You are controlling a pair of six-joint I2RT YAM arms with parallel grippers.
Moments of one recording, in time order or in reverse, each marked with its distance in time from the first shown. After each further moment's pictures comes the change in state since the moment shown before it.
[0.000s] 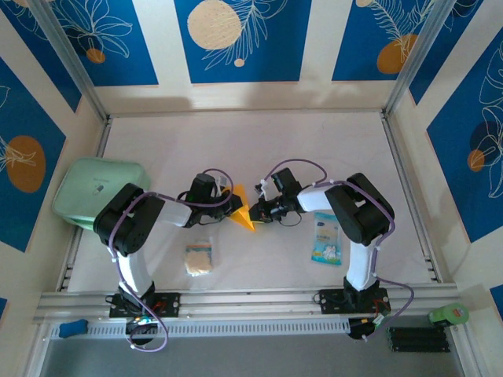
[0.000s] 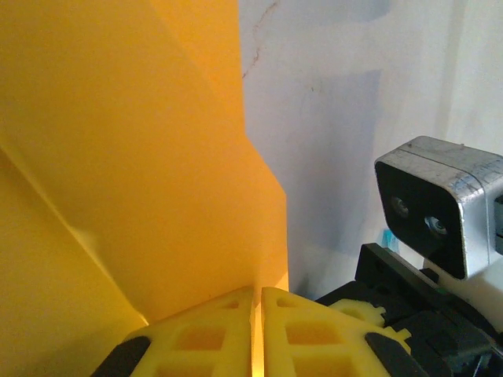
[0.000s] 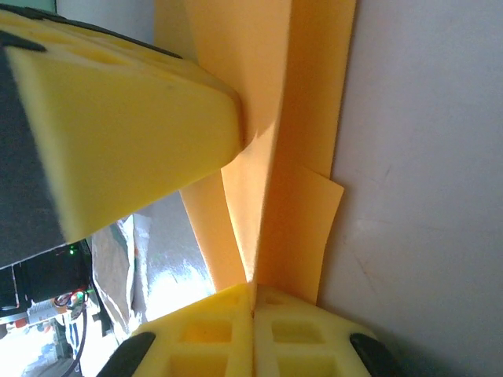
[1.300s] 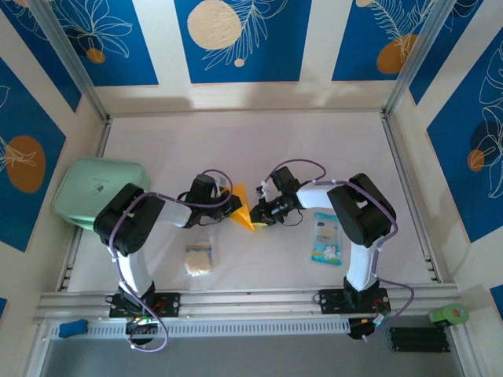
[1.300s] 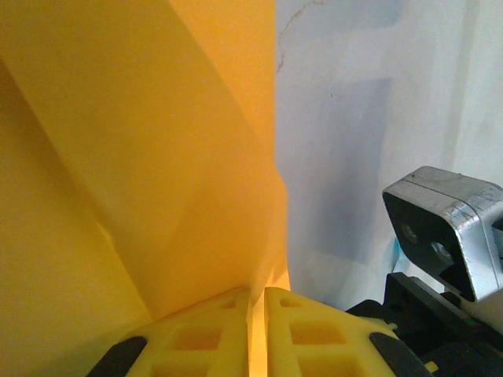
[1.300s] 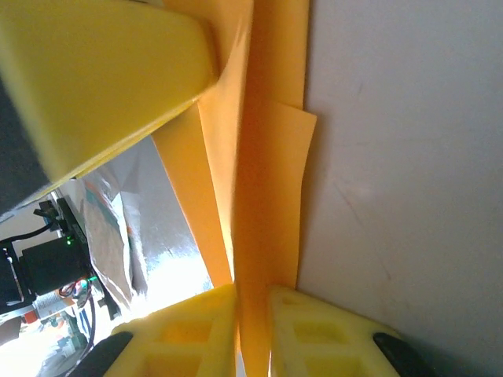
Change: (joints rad) left arm 0.000 0.003 -0.006 -0.006 -0.026 -0.003; right arm 0.001 -0.027 0.050 -0.198 0.013 -0.001
